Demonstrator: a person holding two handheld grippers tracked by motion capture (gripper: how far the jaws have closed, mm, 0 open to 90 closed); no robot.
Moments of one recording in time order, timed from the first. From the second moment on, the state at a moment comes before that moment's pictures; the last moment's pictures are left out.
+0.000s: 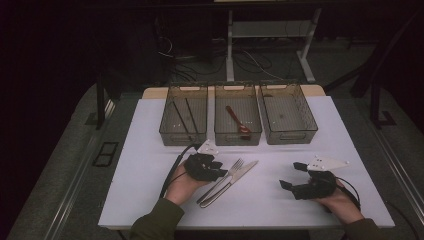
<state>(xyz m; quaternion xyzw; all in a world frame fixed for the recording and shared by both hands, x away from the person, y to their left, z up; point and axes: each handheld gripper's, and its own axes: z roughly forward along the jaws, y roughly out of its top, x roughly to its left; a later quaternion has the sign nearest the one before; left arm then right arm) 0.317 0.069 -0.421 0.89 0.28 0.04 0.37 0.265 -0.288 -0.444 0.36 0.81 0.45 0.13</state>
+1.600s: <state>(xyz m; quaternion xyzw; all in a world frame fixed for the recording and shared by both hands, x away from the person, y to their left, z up) 0.307 0.064 -0.420 0.87 0.28 0.09 0.40 0.271 -0.279 -0.438 0.38 0.79 0.47 0.10</state>
